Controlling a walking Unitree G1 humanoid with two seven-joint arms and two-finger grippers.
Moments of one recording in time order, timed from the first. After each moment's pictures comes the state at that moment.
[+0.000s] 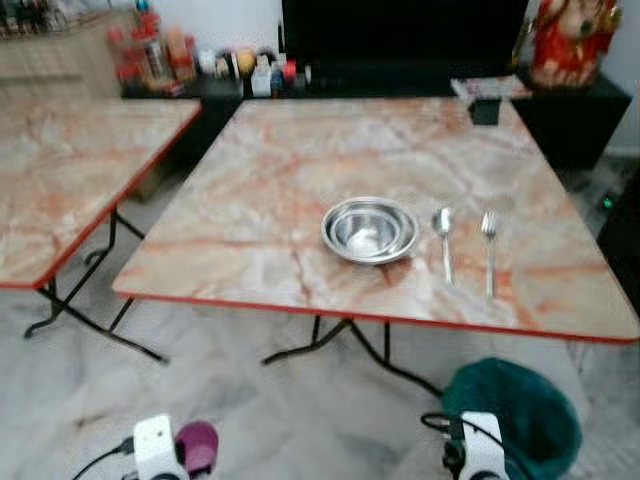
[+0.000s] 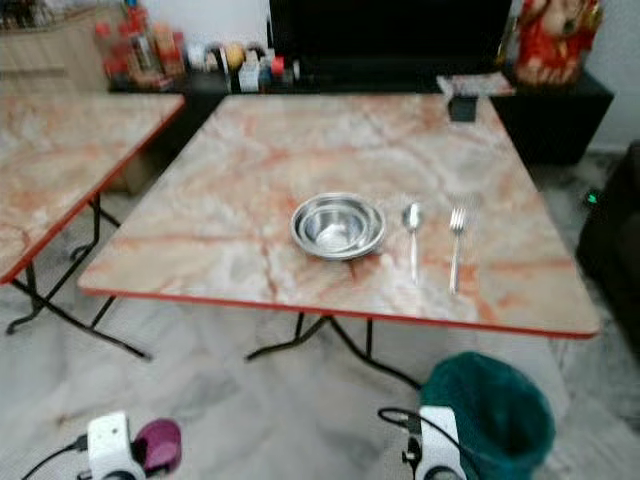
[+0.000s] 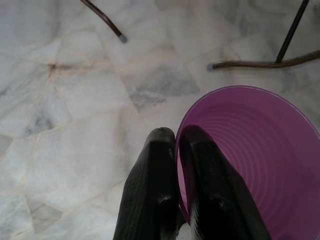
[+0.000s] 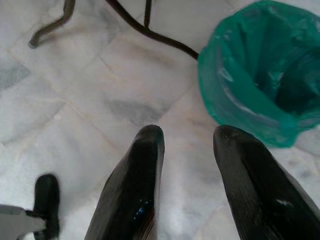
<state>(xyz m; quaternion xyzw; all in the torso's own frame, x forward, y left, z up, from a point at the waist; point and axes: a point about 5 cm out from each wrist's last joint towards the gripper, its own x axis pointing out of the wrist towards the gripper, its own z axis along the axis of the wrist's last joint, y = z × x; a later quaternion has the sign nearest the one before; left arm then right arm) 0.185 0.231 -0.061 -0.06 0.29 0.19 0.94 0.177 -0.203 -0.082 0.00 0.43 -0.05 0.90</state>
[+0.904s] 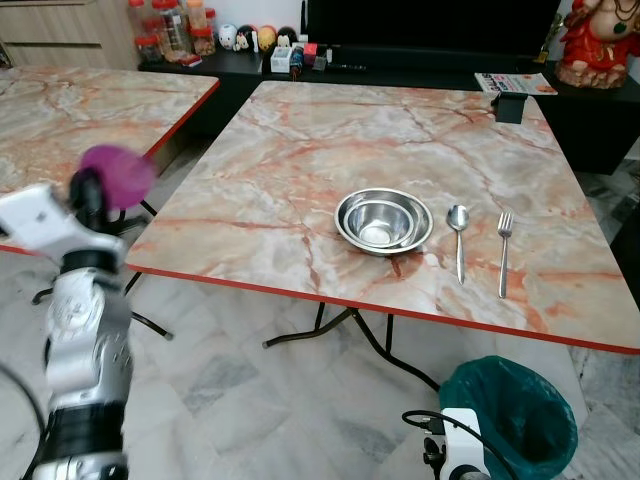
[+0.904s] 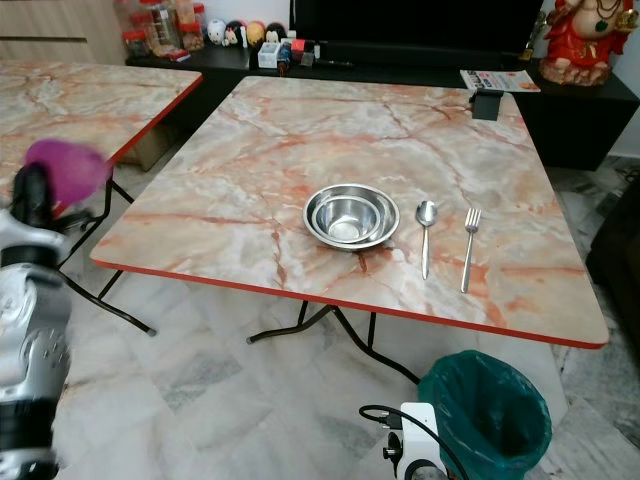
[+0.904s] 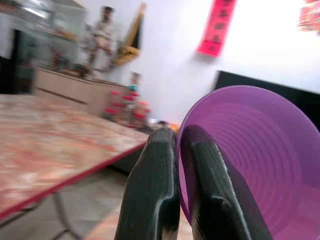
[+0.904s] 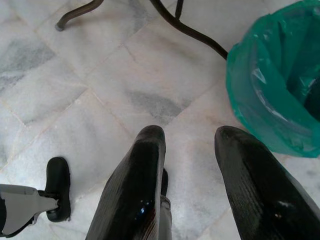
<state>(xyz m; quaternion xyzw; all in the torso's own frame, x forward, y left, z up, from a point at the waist) 0.315 0.237 0.226 -0.13 -0.24 0.07 0.96 0.183 -0.189 -0.082 0.00 0.43 -0.03 0.90</state>
